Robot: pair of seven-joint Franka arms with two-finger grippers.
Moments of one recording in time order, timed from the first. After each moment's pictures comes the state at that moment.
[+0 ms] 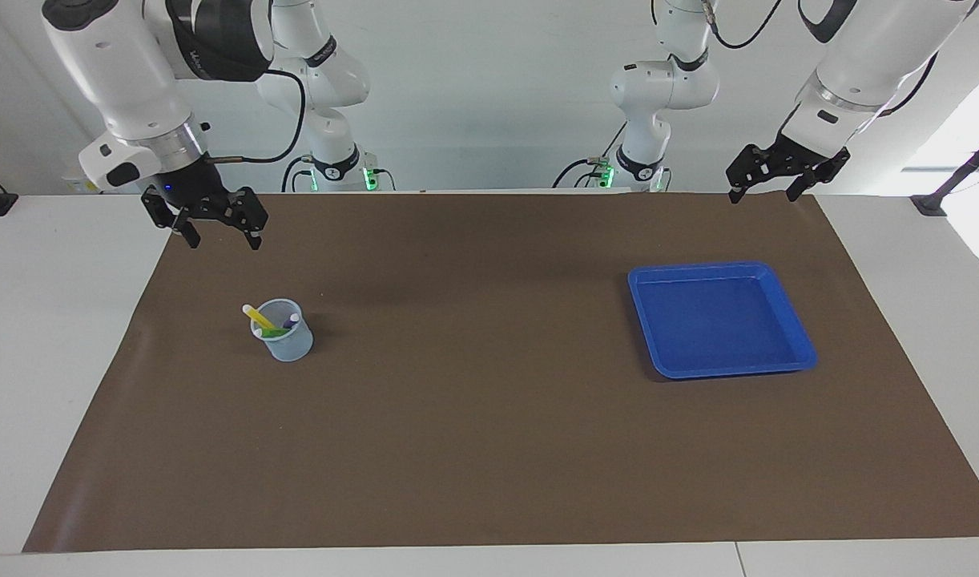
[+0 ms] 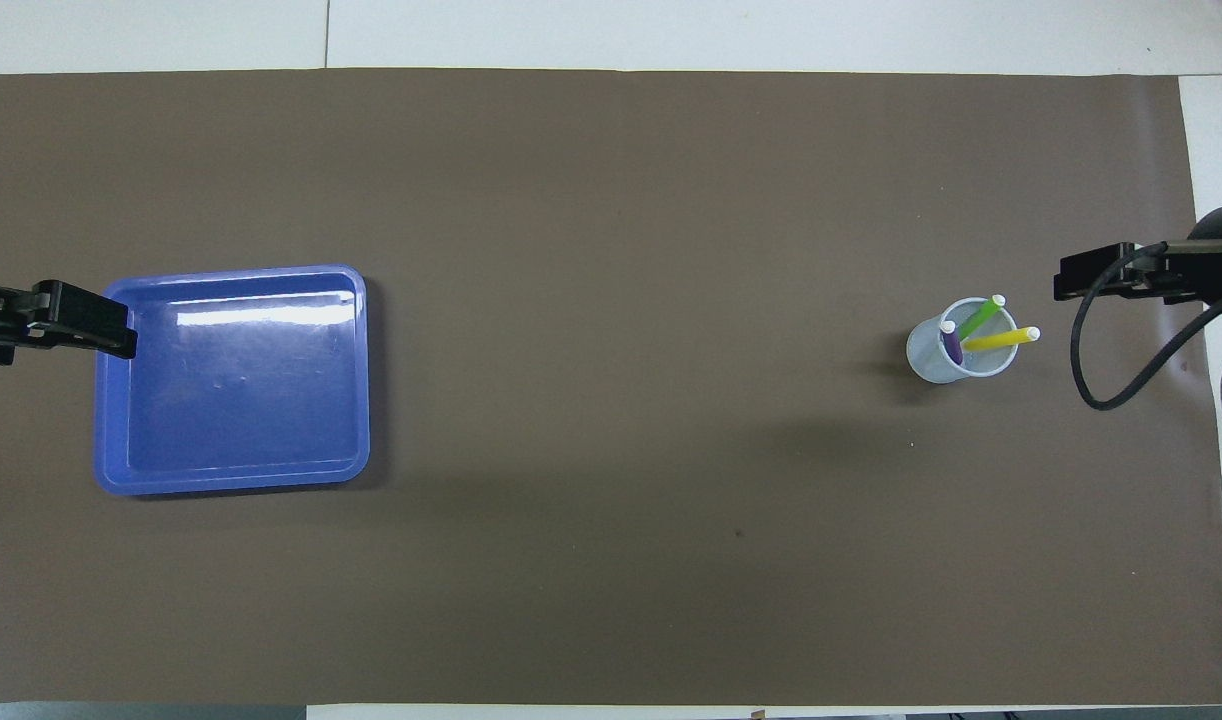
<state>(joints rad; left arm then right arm) -0.06 -0.03 -0.05 -1.55 -0.01 1.42 -0.07 0.03 -0.05 -0.07 -1.78 0.01 1.80 0.01</state>
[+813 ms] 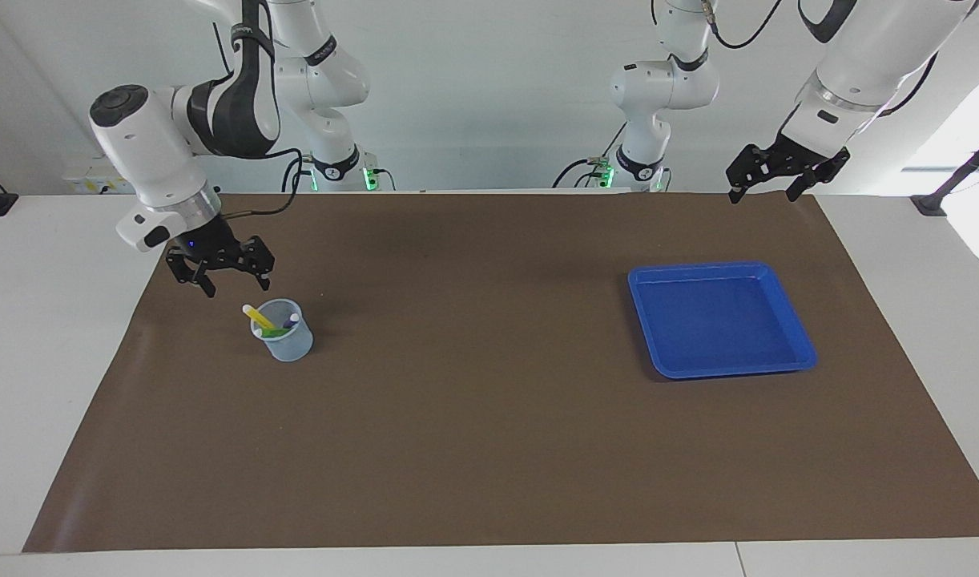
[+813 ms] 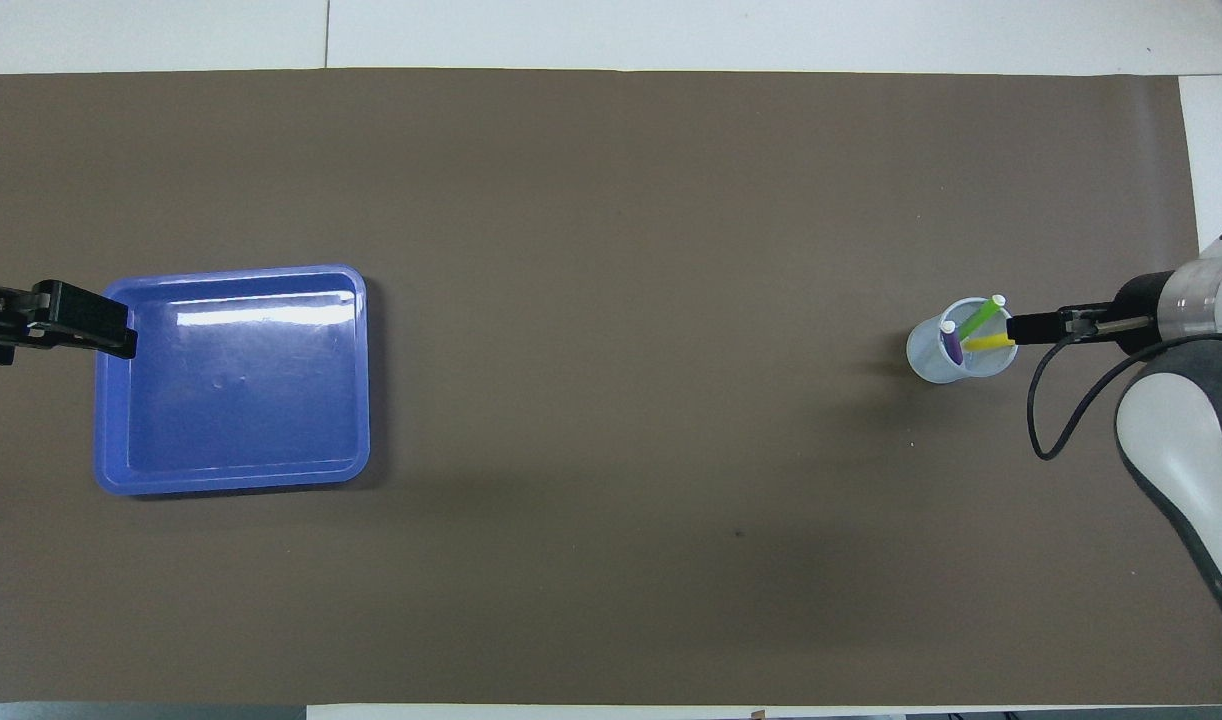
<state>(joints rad) -0.06 -0.03 -0.05 -1.55 -0.01 1.42 -0.07 0.03 -0.06 -0.15 -2.13 0.12 2.20 -0.27</state>
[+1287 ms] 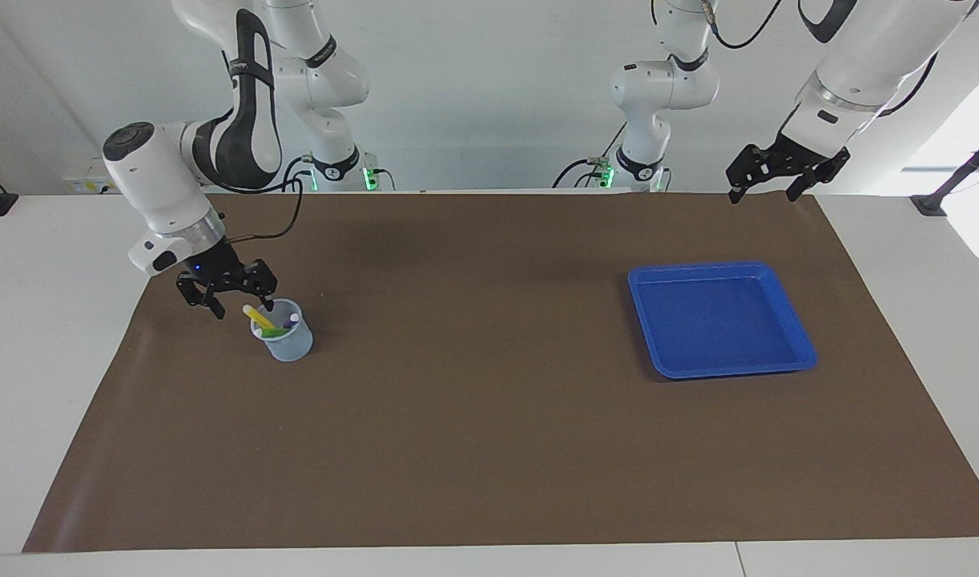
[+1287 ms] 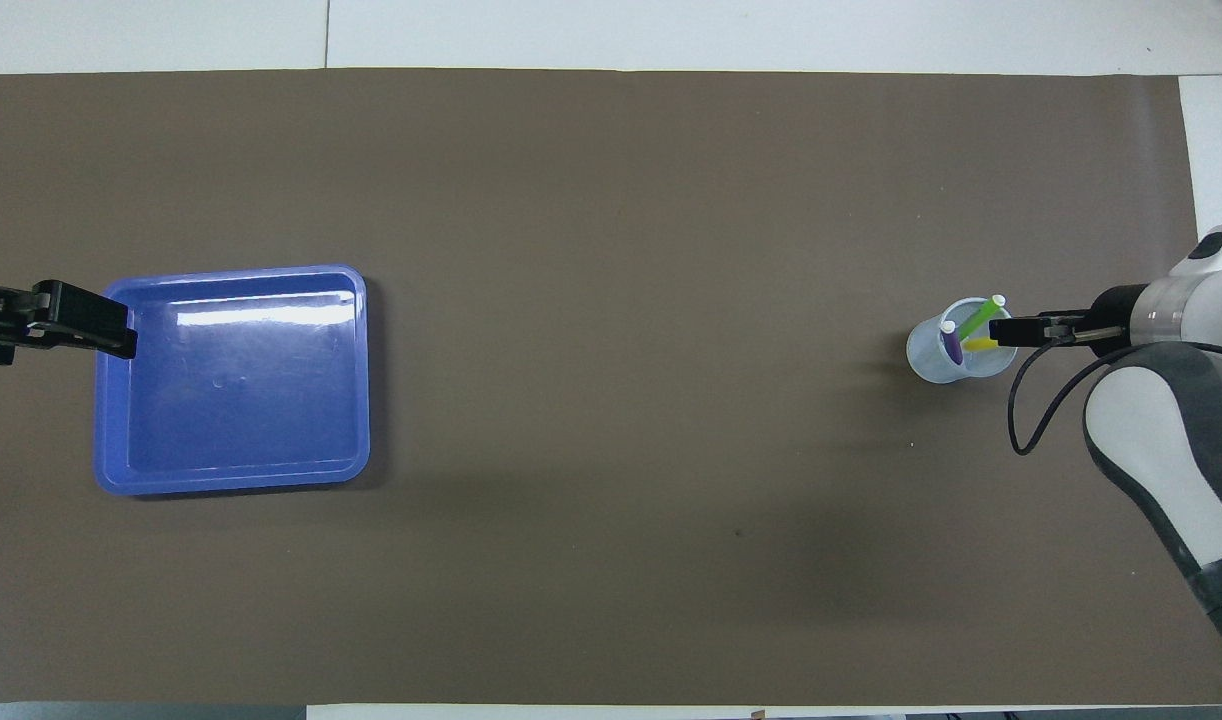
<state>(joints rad) -0.06 -0.03 -0.05 -1.55 -0.01 1.42 -0.07 0.03 -0.01 -0.17 -2.21 0.21 2.34 -0.34</state>
